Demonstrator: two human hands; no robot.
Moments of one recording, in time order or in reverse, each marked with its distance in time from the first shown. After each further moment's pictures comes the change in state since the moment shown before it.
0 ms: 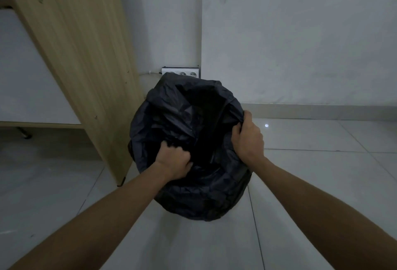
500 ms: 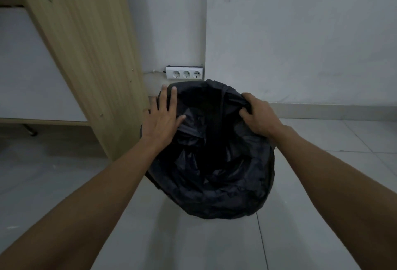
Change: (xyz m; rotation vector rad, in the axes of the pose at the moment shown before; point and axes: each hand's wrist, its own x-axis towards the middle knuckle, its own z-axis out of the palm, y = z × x) left_hand 0.026 -0.062 -0.024 -0.183 0.578 -0.342; right_hand 0.058 -0.006 -0.044 -0.039 -0.289 -0.260
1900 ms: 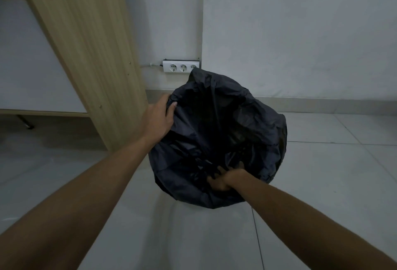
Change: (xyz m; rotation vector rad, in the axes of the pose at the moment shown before) left_hand -0.018 -0.002 -0.009 -0.727 0.148 -0.027; right_hand -0.116 -0.030 0.108 -0.713 -0.955 0.340
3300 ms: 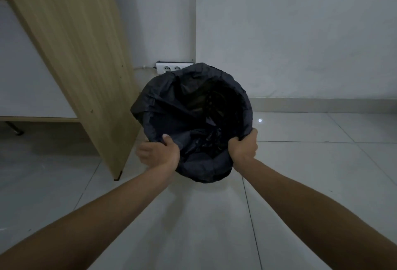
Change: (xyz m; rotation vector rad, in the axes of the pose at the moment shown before) left_hand -0.062 0.049 0.041 -0.222 0.158 -1.042; right_hand 0.006 0.029 -0.041 1.637 0.828 0.304
